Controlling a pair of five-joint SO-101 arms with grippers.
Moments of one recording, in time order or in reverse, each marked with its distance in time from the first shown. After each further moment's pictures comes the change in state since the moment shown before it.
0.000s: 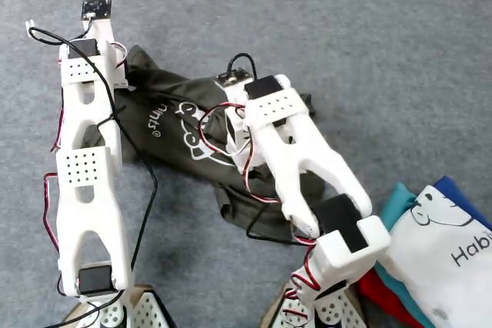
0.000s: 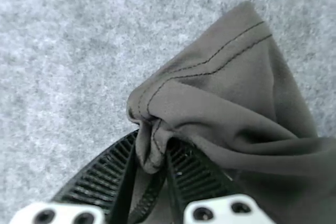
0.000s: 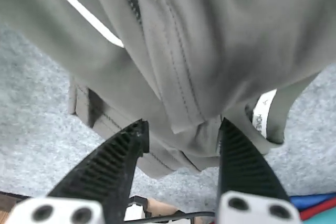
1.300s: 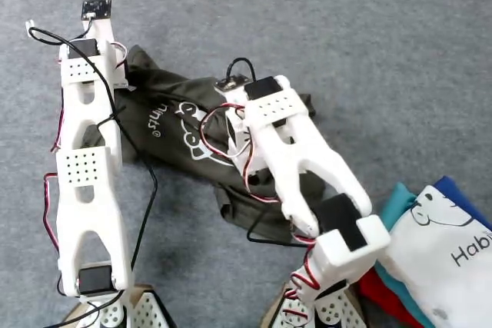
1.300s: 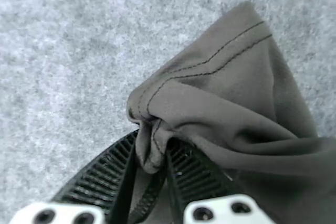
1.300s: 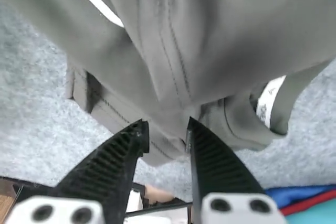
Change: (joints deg) left arm 0.0 0.0 0.0 0.0 0.0; right arm 0.0 1.6 0.2 1.8 1.8
